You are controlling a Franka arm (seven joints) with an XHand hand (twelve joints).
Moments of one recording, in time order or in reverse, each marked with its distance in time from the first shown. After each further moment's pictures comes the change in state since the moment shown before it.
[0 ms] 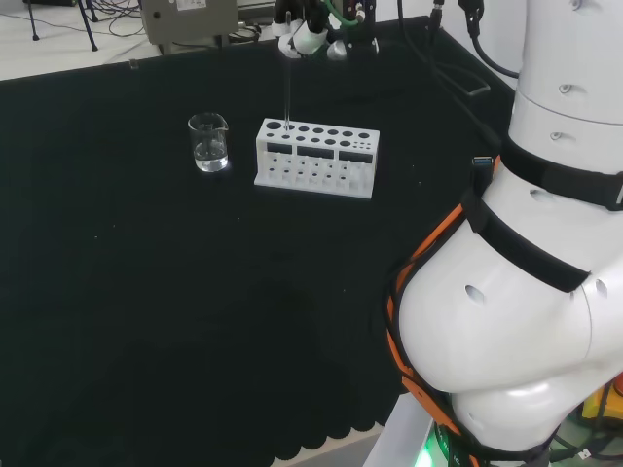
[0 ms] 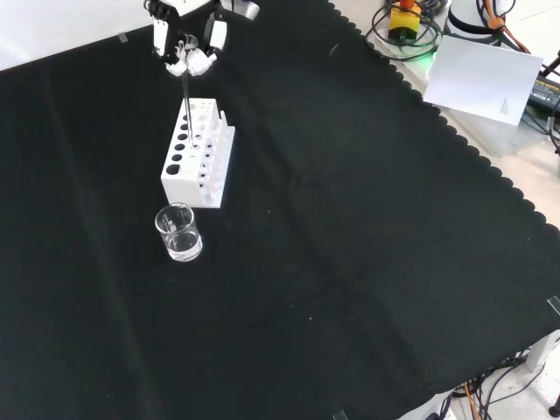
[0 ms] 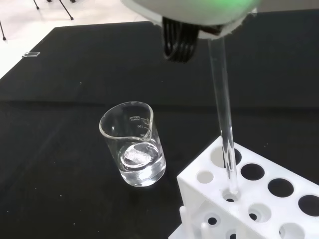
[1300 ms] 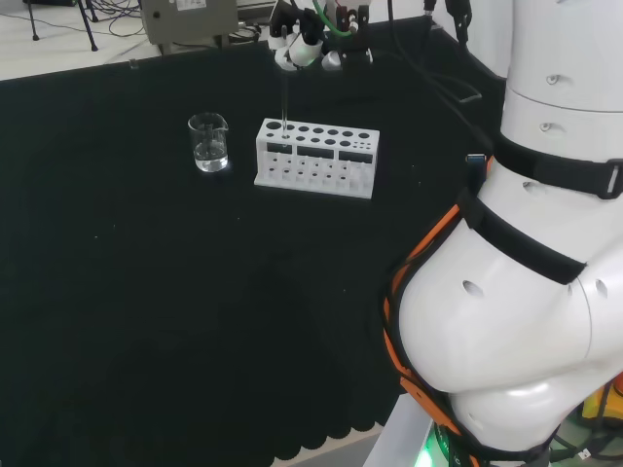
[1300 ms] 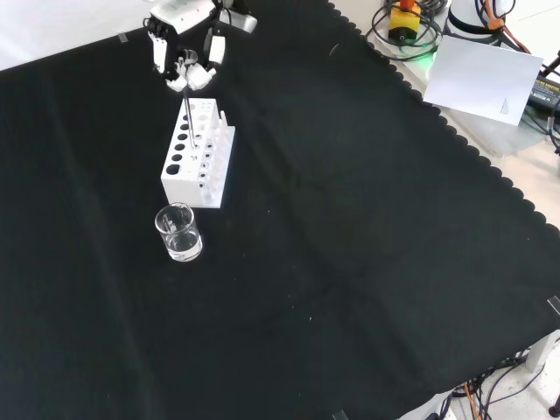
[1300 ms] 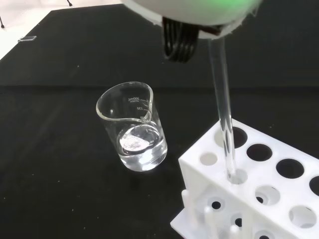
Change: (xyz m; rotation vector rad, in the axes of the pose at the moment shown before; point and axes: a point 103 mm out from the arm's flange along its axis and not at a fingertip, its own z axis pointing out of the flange) arm -0.002 0.010 0.022 0.042 0.013 0.002
